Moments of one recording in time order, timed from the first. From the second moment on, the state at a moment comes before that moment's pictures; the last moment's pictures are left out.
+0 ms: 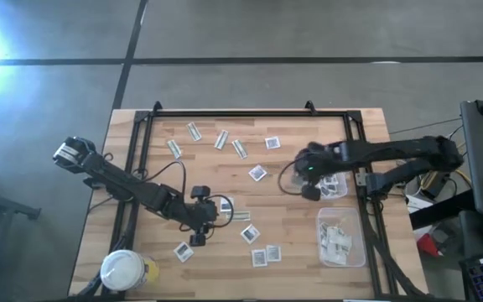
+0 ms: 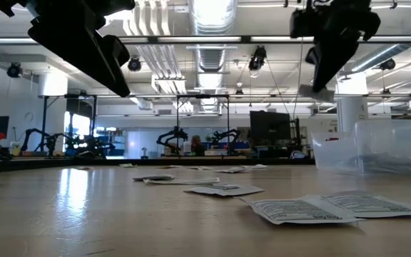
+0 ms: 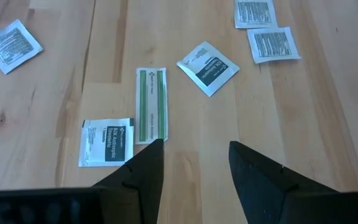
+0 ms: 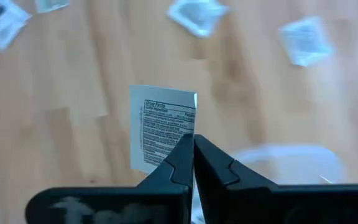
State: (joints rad) left arm -0.43 1.39 0.89 -0.36 -0.23 -0.34; right arm 0.00 1.26 1.02 -0.93 0.12 0.19
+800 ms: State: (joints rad) left arm -0.41 1.47 0.89 -0.34 -0.37 -0.34; right arm -0.04 1.17 0.83 -1.18 0.45 0.52
